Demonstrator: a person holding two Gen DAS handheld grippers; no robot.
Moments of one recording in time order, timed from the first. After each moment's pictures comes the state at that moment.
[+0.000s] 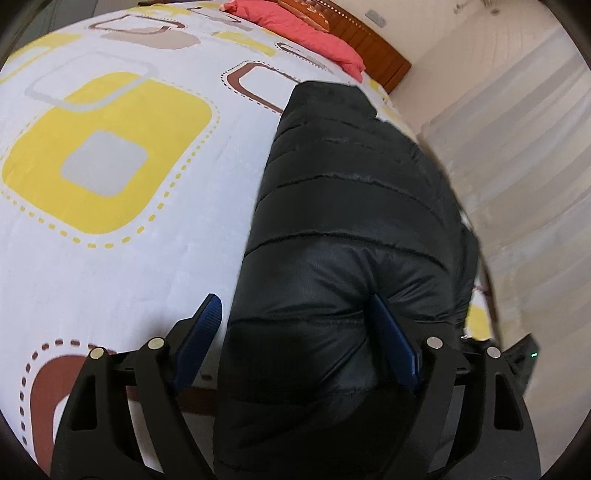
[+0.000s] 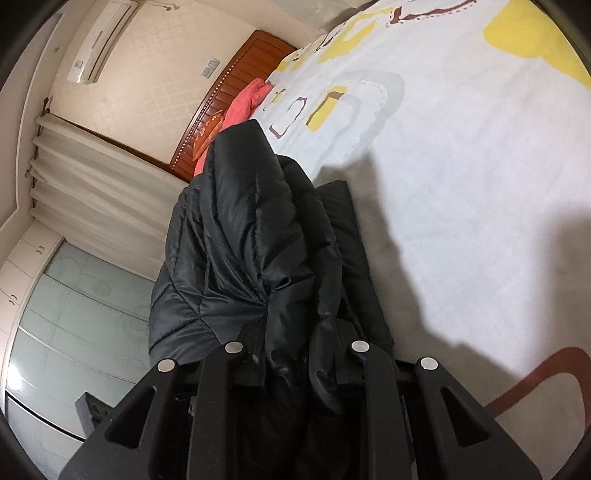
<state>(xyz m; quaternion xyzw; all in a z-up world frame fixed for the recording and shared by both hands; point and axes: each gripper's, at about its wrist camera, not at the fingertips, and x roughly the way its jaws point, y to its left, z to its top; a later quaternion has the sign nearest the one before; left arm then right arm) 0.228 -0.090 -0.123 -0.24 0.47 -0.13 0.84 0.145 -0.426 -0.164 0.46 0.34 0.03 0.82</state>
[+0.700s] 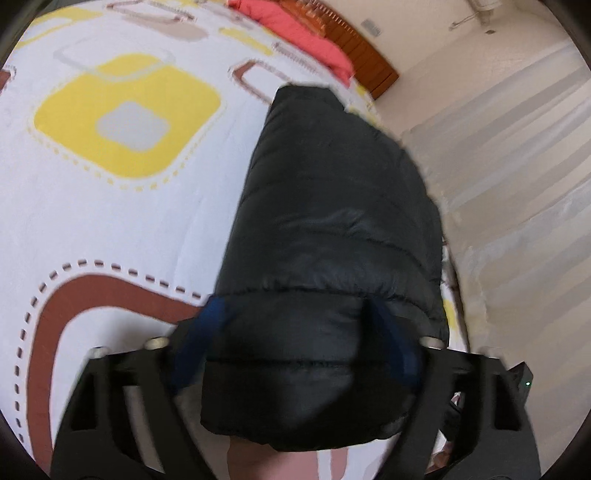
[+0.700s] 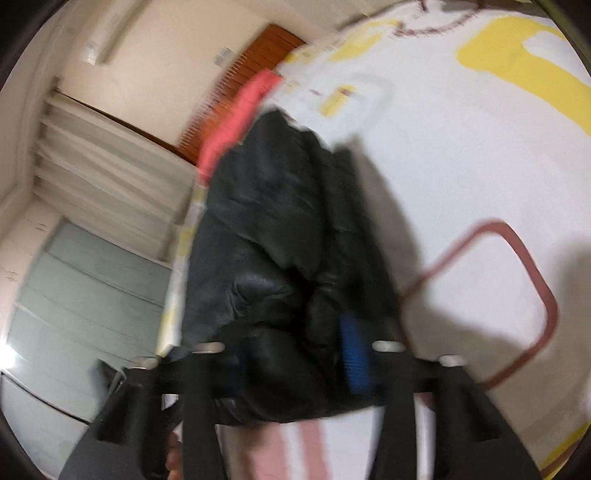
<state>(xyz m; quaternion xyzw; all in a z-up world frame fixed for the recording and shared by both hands) 0.169 -0.070 -0.121 -0.29 0.47 -0.16 0.82 0.059 -0.399 -0.130 0.43 0.37 0.02 0.82</state>
